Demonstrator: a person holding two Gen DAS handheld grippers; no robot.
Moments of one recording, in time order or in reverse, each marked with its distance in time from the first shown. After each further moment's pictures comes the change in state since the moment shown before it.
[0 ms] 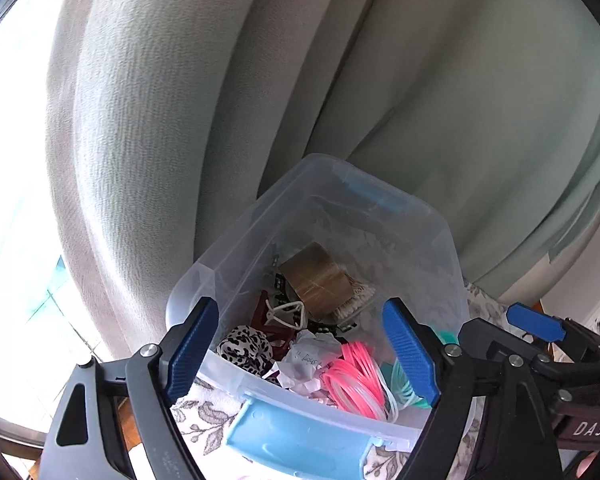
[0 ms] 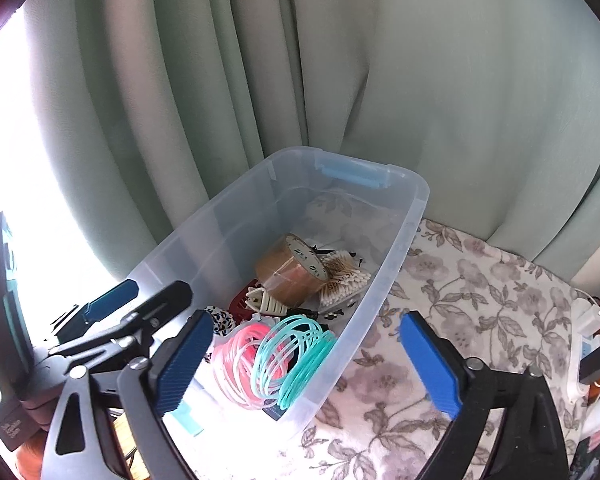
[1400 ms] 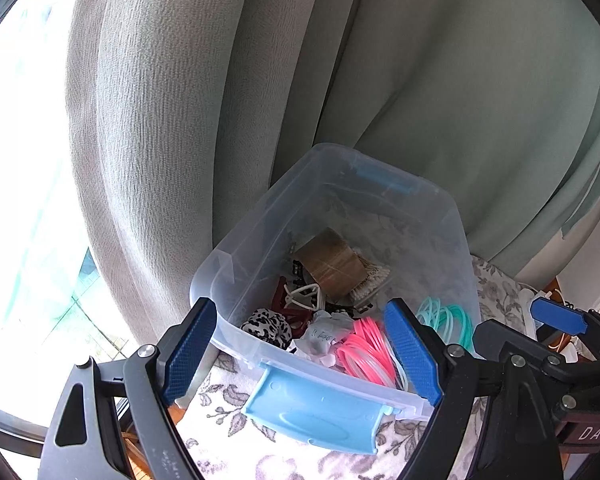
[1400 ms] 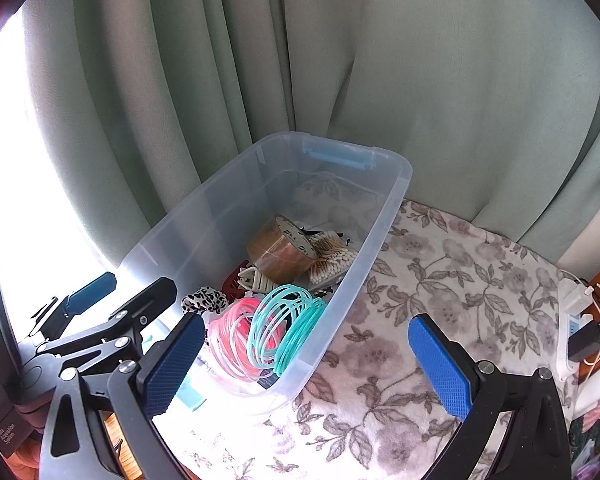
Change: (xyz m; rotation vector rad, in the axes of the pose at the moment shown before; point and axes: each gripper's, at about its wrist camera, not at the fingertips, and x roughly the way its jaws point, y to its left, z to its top) left arm -0.018 -0.014 -0.011 0.055 0.033 0.090; right arm -0.019 0.002 -0.009 0.014 0.044 -0.047
